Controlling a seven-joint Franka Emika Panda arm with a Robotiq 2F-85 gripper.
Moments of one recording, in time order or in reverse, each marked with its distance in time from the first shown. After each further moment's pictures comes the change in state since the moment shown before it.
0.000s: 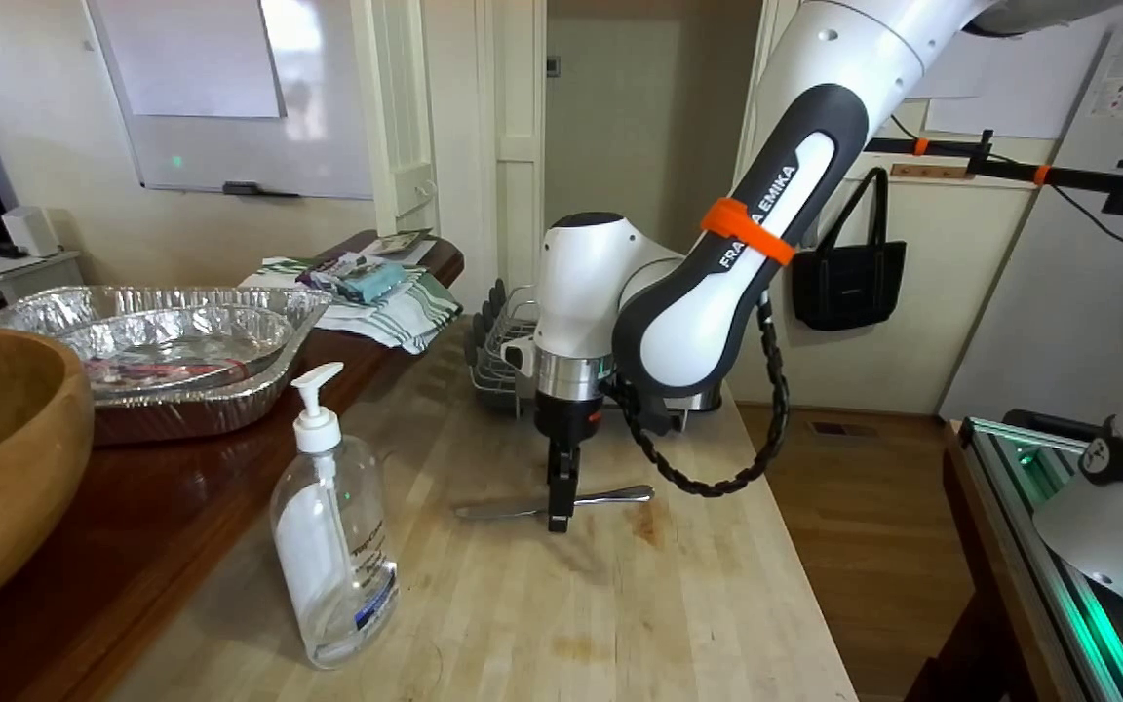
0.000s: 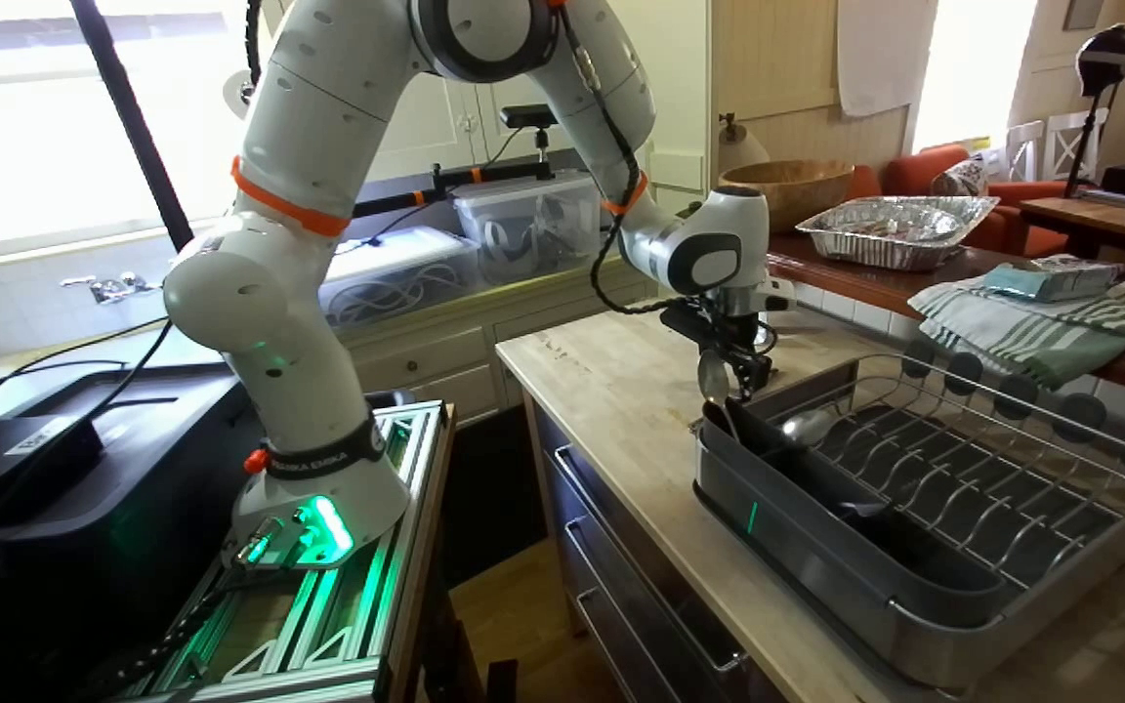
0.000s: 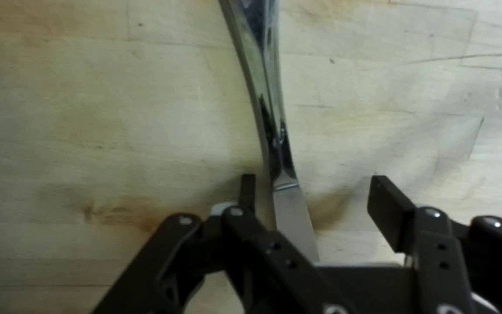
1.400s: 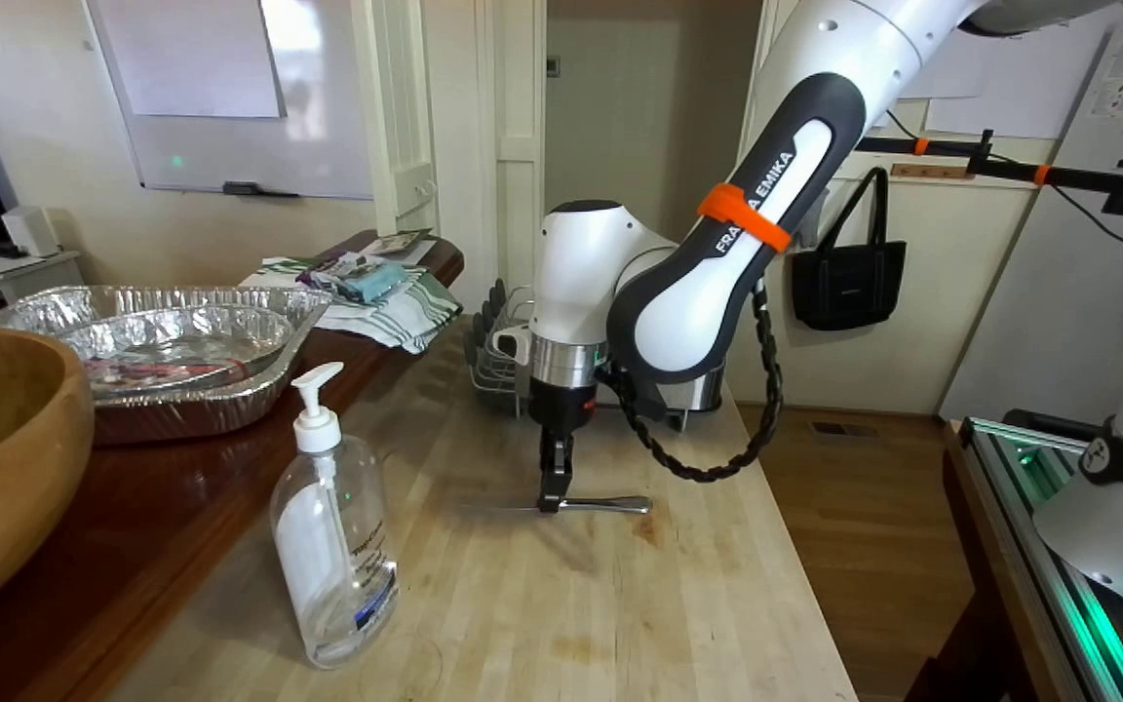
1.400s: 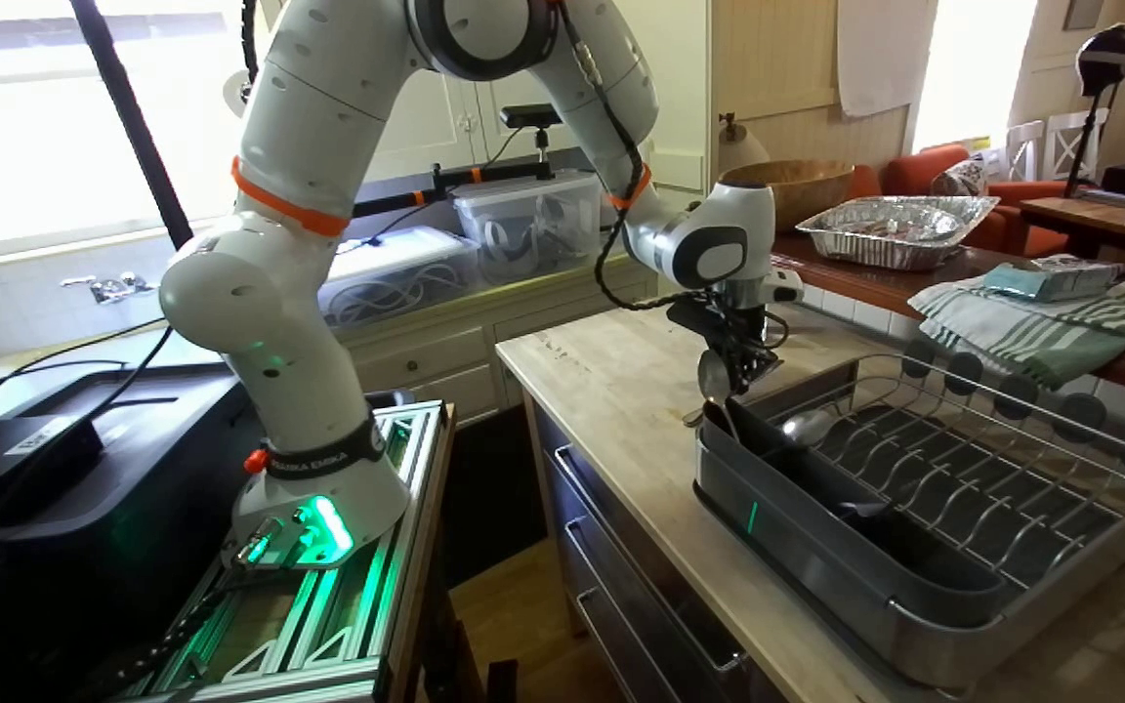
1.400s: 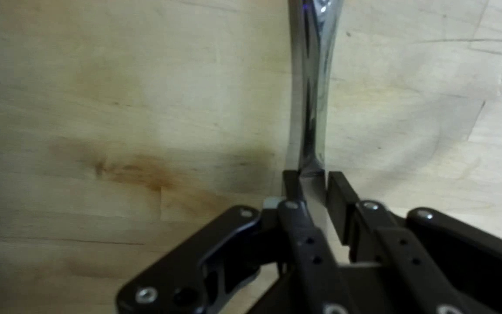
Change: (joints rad) arm -0.040 -0.011 0.033 0.013 -0.008 -0.001 -0.076
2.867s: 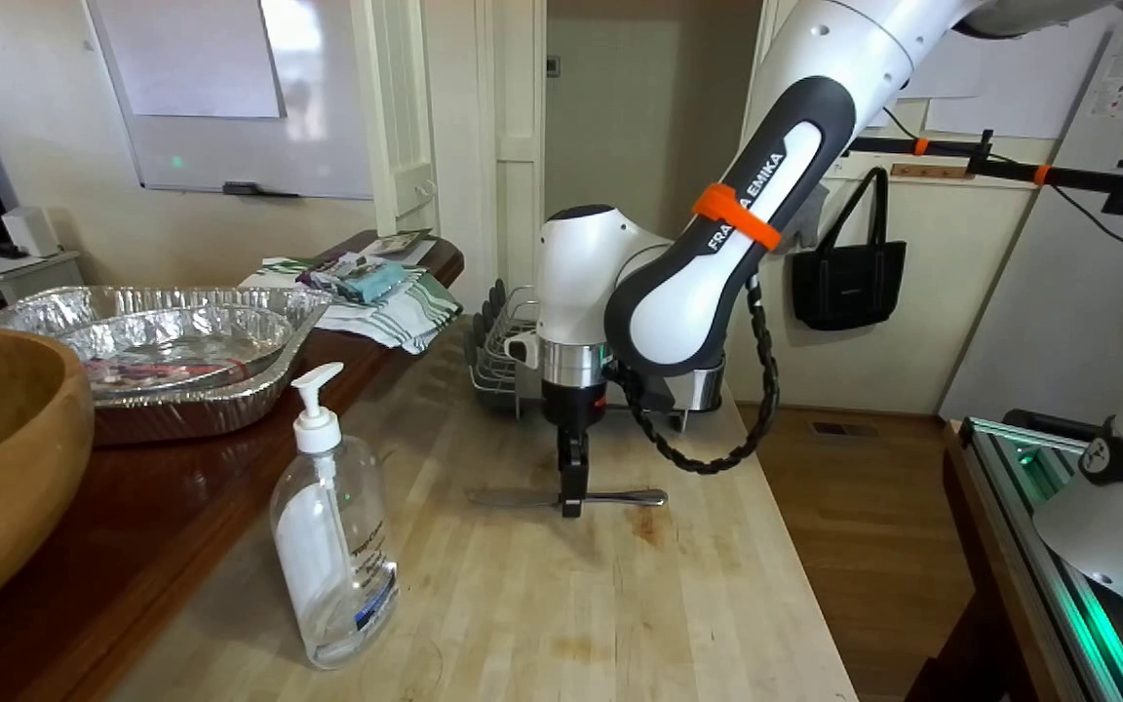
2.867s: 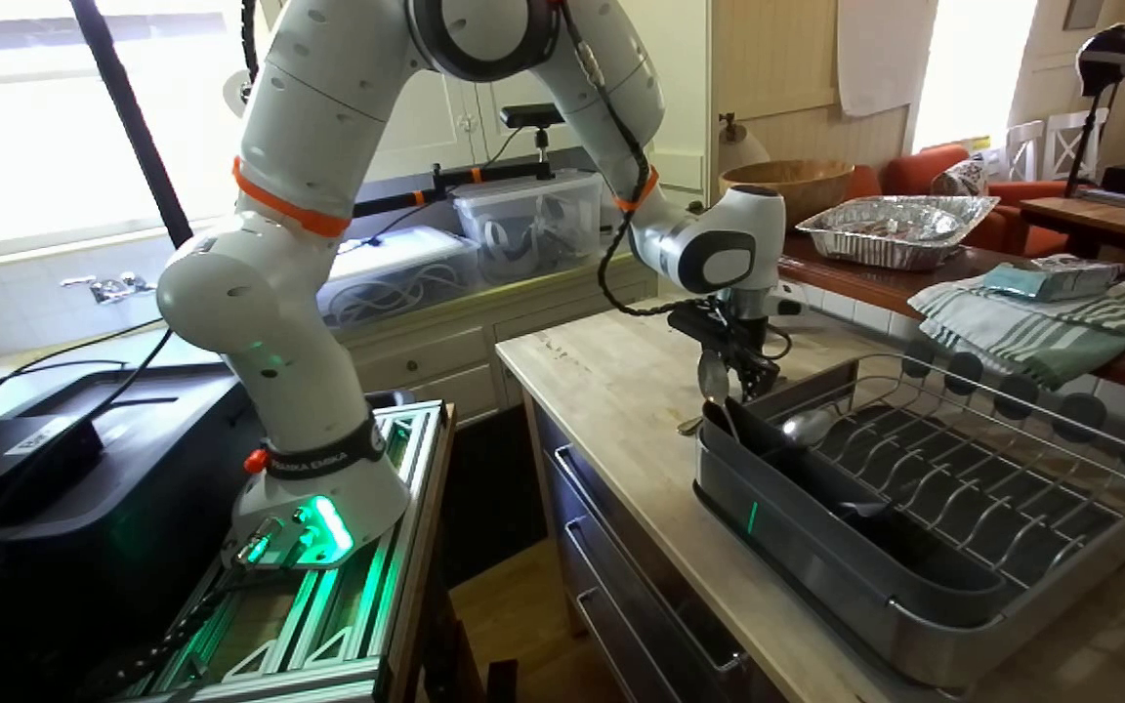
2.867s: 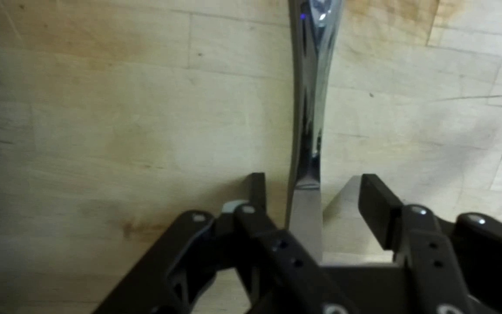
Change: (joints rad) arm -0.023 0.006 -0.009 0.003 0.000 -0.087 -0.007
